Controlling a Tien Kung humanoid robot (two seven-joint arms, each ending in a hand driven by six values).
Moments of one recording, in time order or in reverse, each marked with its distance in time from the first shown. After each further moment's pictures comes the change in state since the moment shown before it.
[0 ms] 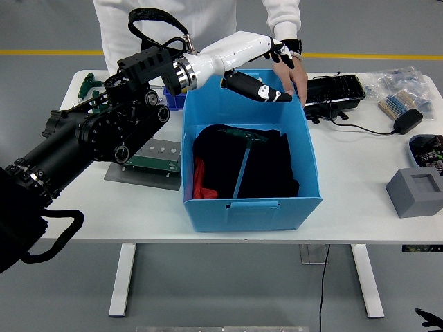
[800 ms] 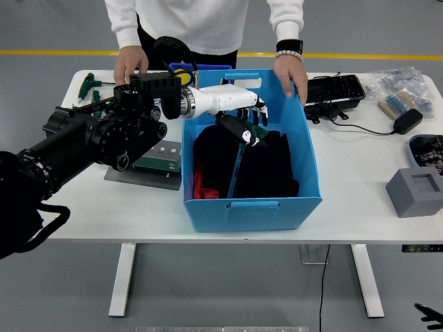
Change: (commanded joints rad) left arm -0.128 0.000 0.416 0.203 -0.154 -0.151 0.019; right arm 0.023 -0.008 -0.005 0.005 -0.009 0.004 -0.004
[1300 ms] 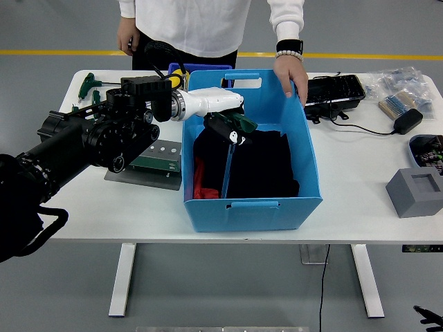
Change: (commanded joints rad) left arm 0.025 0.000 0.020 0.052 0.007 -0.040 0.047; right arm -0.008 0.005 -0.001 -0.001 0.003 0.000 0.000
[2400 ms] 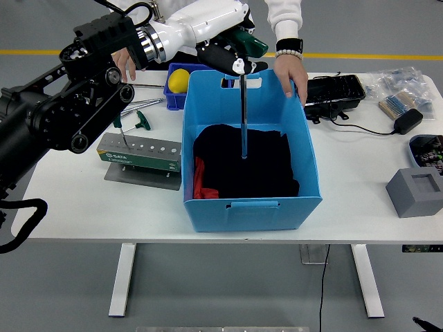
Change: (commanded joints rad) left arm 0.073 0.138 -0.388 -0.416 0.195 0.110 -0.004; right arm -0.033 0.018 -0.003 -0.010 0.033 -0.008 0.005
